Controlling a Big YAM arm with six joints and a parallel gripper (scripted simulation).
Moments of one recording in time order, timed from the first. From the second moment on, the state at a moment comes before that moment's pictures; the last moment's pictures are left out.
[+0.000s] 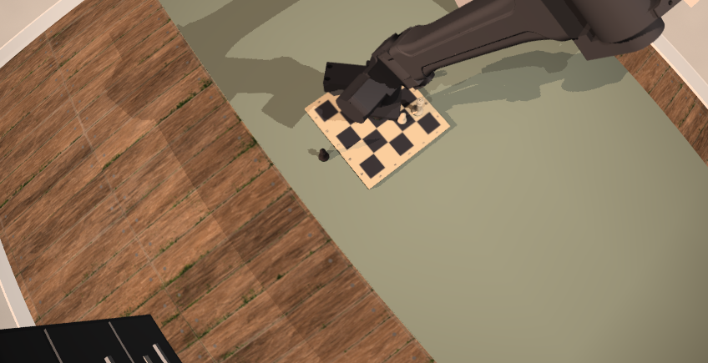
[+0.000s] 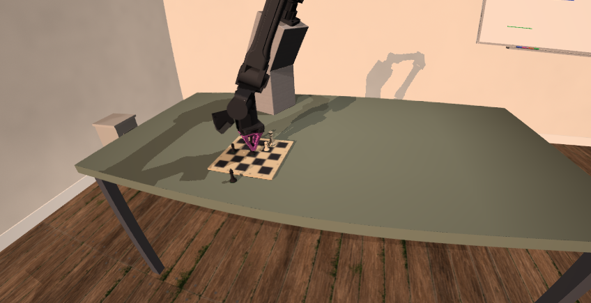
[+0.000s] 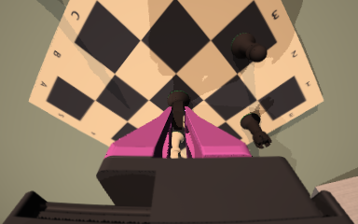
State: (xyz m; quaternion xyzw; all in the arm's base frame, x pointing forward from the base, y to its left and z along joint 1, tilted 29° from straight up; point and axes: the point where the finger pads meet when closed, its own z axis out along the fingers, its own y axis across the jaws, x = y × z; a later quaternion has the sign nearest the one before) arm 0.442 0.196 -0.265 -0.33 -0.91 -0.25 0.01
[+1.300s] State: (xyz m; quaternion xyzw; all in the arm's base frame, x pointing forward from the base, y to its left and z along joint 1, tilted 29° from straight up) arm 0.437 0.171 -0.220 -0.33 -0.91 -0.25 0.01
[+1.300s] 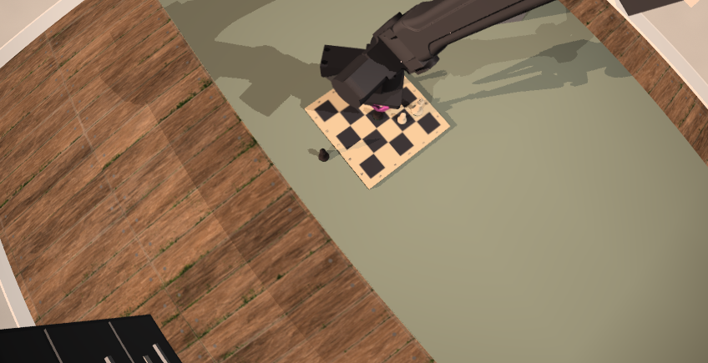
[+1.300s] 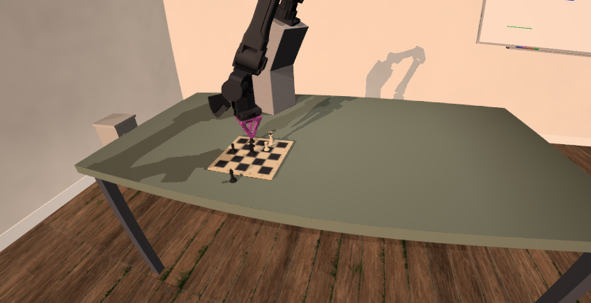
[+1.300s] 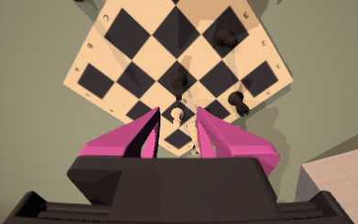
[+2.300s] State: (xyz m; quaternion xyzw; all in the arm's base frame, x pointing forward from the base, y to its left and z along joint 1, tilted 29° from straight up) arm 0.432 0.155 -0.186 -0.33 -0.91 -0.25 0.01
